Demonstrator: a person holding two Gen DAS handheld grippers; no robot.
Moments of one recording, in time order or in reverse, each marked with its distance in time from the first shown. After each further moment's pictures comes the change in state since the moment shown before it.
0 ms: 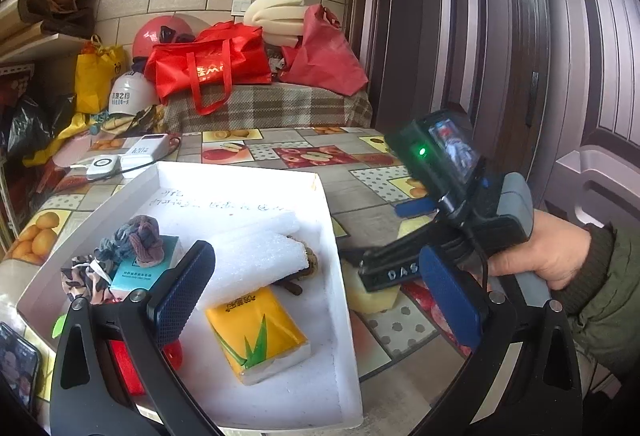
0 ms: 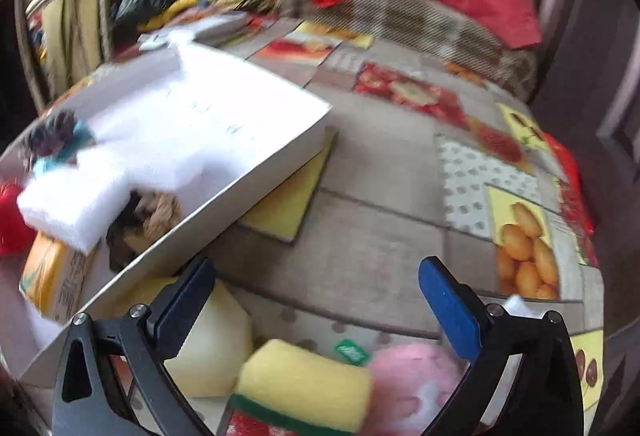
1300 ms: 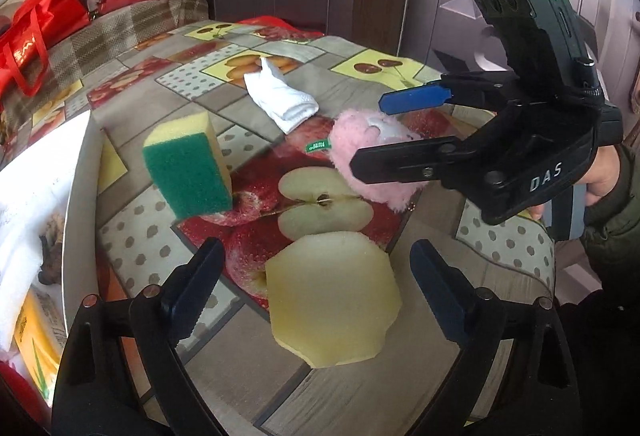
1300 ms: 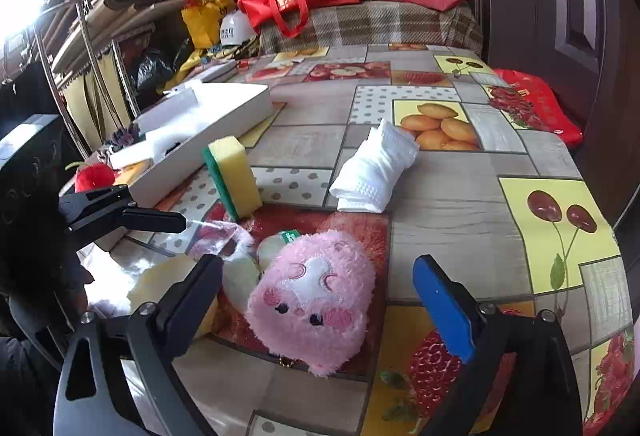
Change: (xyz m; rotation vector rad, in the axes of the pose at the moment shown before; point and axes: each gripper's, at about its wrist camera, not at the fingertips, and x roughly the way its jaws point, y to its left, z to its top) left arm 0.074 -0.140 -0.029 0.345 0.461 -0.378; right arm -0.115 -0.084 -0.142 0.260 -0.153 0.143
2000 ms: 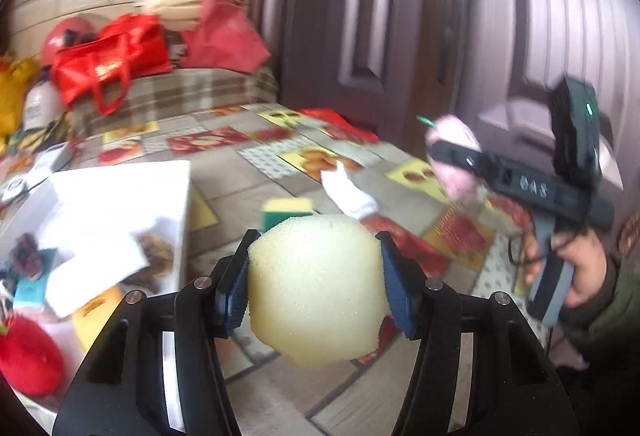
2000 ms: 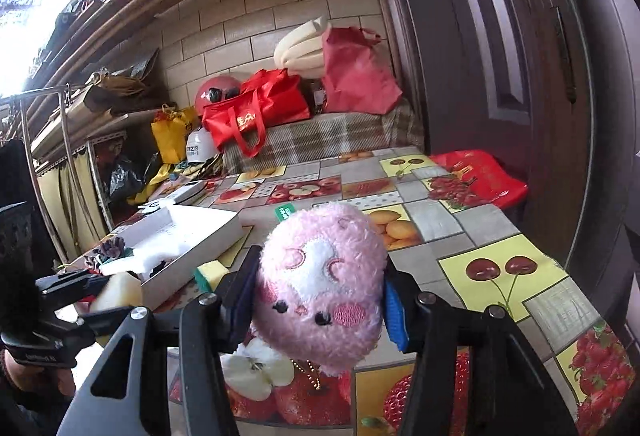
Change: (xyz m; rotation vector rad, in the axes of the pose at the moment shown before) left arm -0.081 0.034 -0.027 -0.208 -0.404 0.142; right arm -0.066 0.004 -0.007 0.122 -0.457 -0.157
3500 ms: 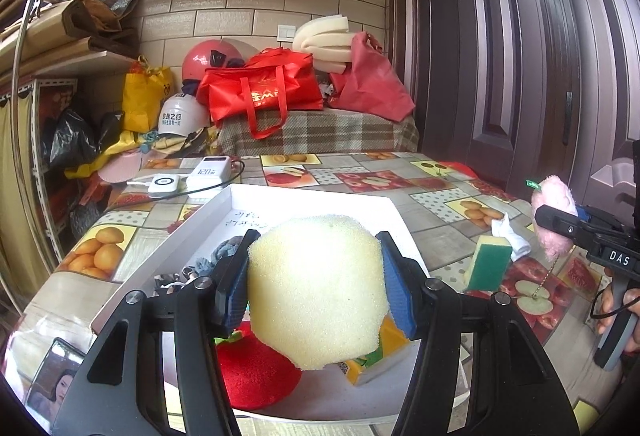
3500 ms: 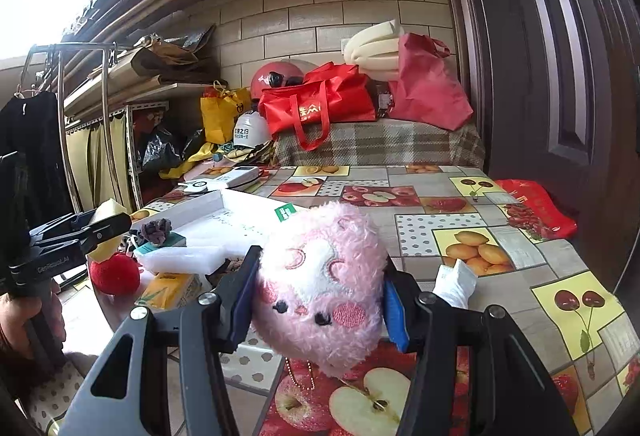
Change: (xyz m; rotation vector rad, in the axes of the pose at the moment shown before) left arm -0.073 0.117 -0.016 -0.096 -0.166 0.403; right arm 0.040 0.096 -0.001 -0.156 0.003 0.122
